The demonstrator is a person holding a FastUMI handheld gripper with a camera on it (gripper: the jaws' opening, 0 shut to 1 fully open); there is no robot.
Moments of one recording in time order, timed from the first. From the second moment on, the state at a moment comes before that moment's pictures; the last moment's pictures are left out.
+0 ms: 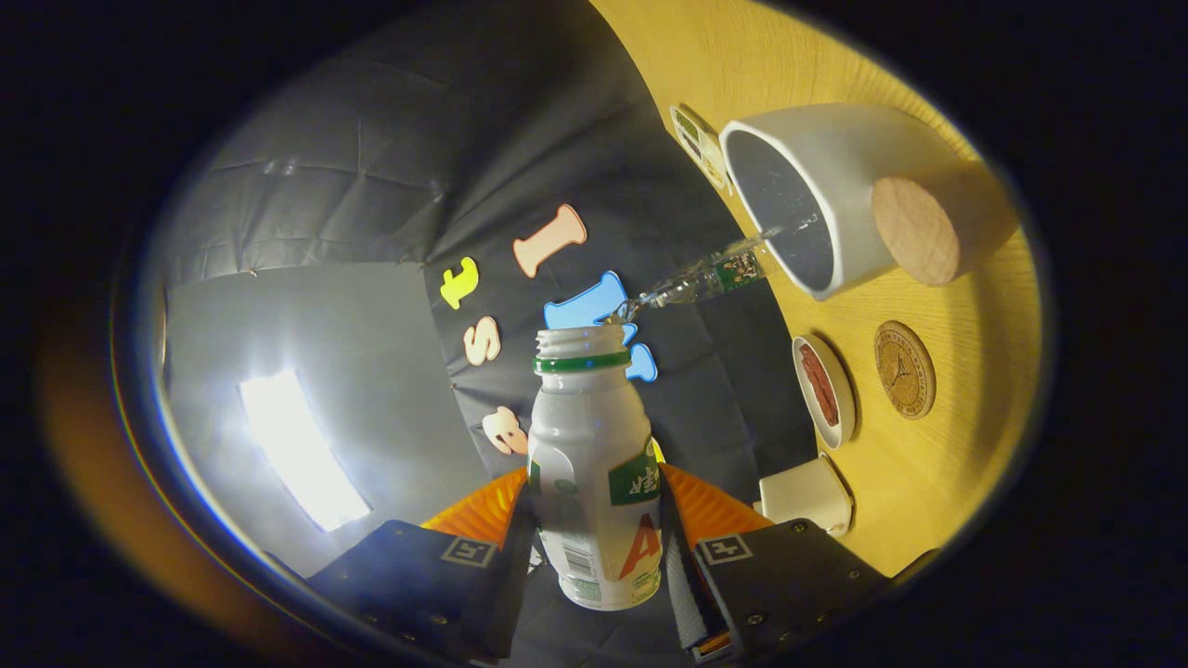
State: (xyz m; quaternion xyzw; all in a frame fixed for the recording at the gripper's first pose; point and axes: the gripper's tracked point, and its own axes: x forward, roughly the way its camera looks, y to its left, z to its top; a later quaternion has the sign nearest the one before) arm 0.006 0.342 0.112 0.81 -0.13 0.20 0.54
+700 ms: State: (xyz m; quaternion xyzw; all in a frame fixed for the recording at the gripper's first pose) arm 0.009 0.339 0.113 0.83 -0.15 0.19 0.51
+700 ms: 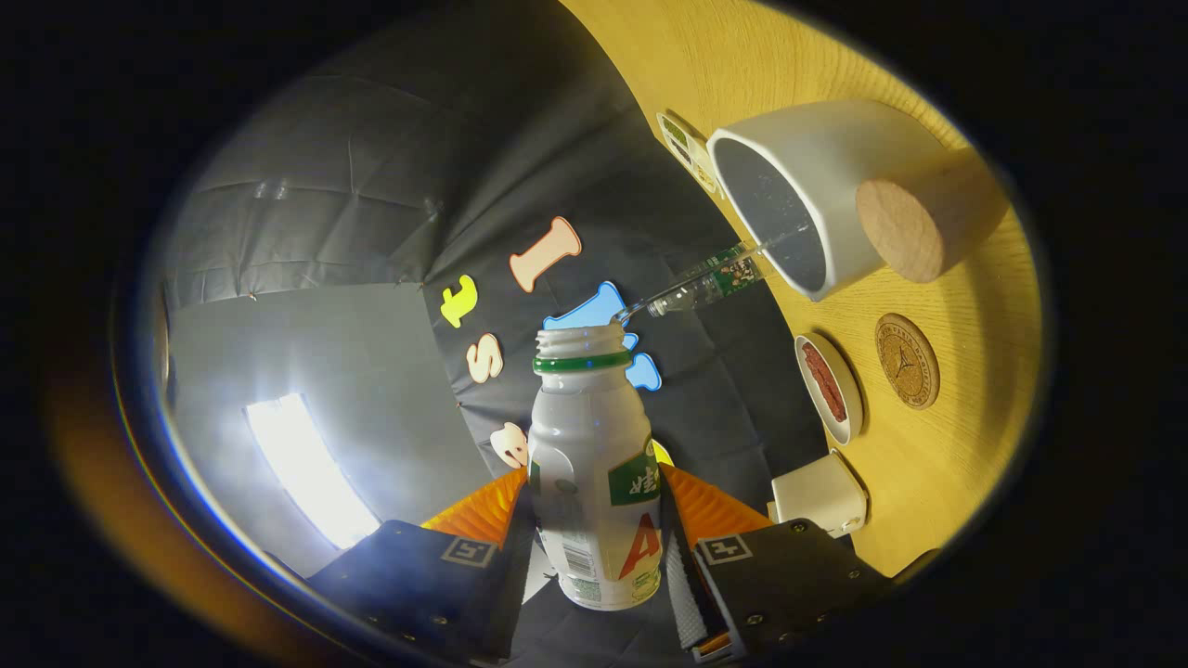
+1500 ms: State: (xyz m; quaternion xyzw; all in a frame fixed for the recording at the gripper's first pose) arm 0.011 0.331 0.111 0.86 -0.16 0.17 0.46
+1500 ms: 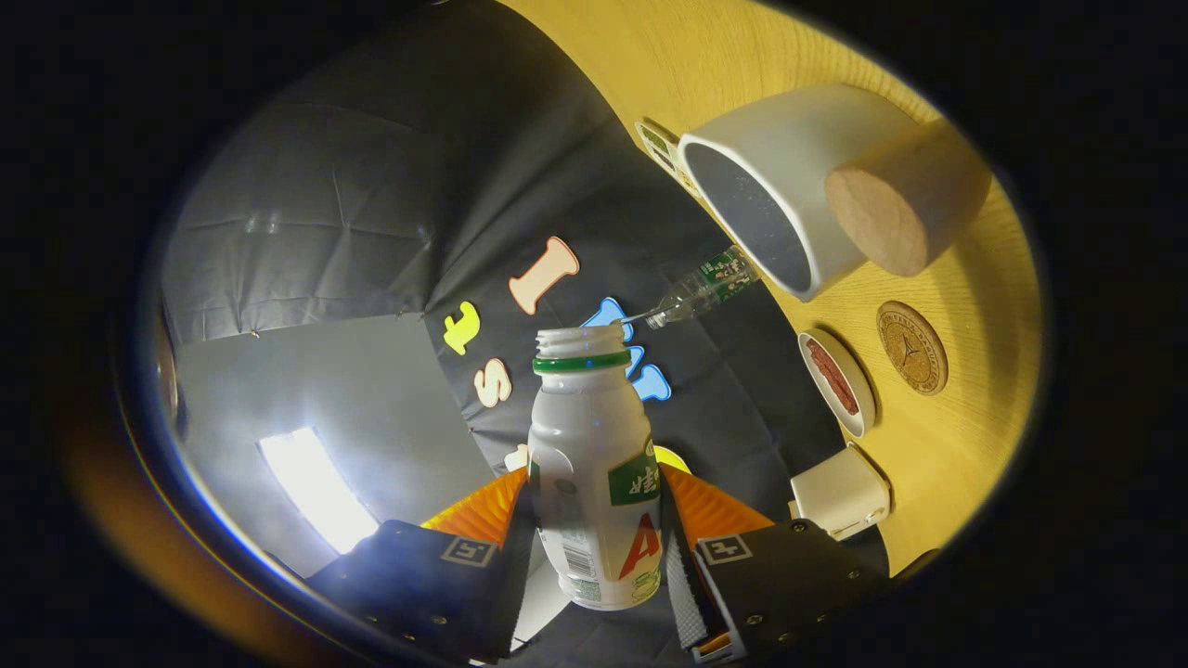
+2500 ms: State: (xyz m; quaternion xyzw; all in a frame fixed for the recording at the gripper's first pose) arm 0.011 0.323 0.110 0.88 -0.18 0.16 0.42
